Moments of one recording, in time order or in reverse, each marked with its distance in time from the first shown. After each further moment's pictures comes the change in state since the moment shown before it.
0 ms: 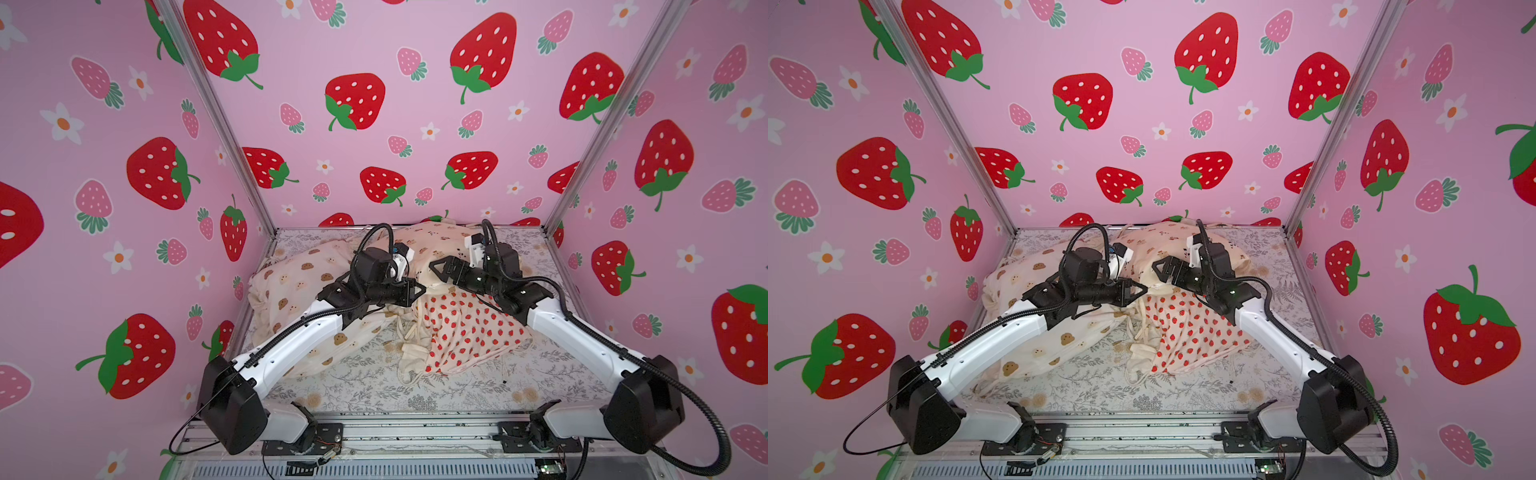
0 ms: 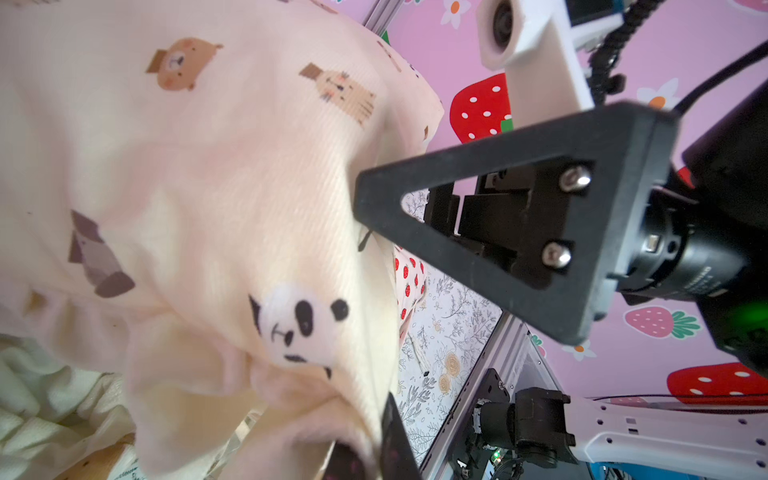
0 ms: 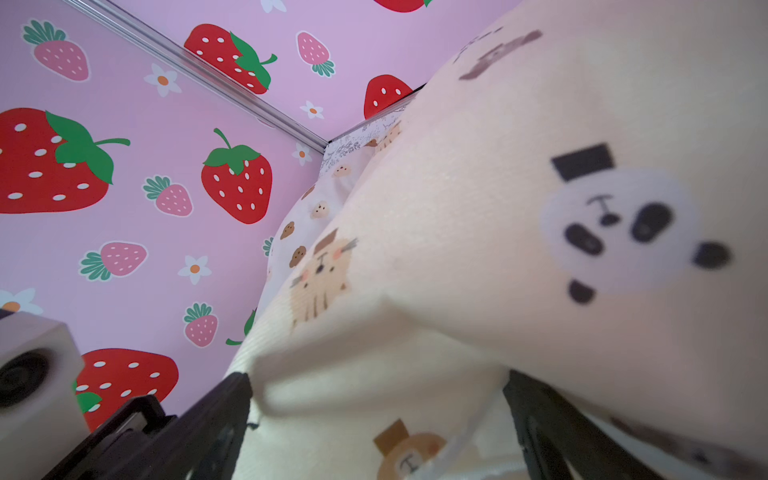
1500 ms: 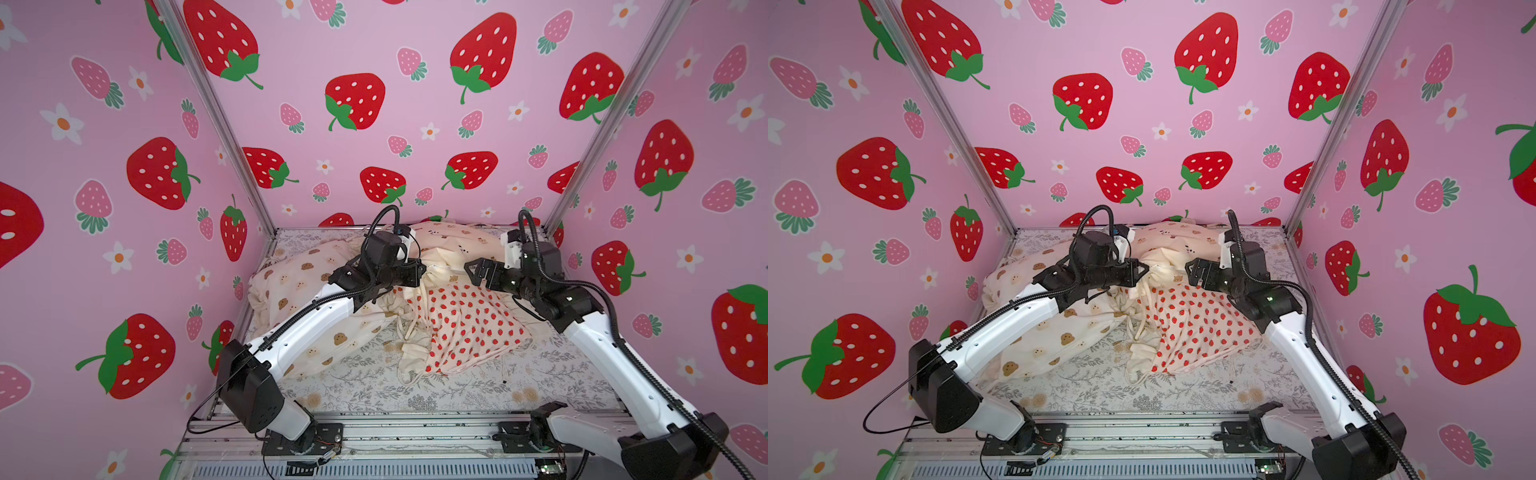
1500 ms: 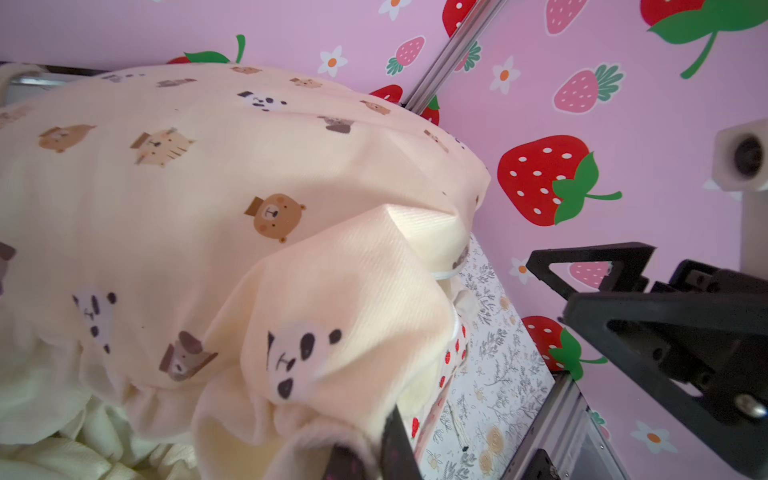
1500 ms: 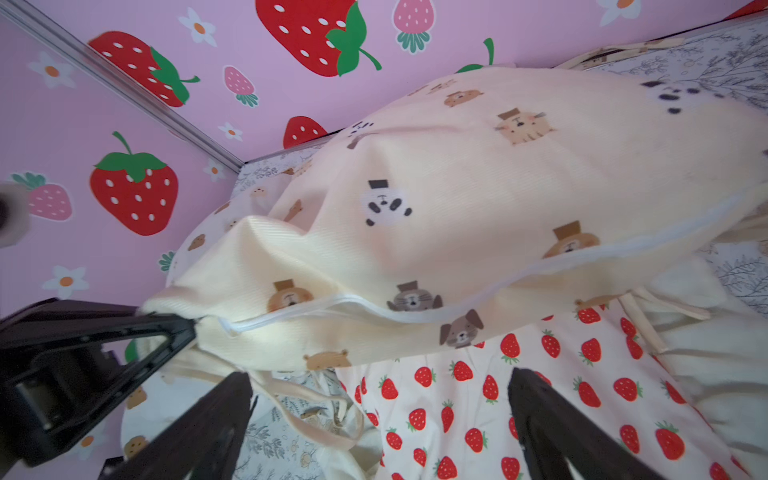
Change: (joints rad) left arm -0.008 0.127 0.227 -0.079 -0.191 -0.039; right arm -0.101 -0.205 0.116 -0.384 0.142 -0.228
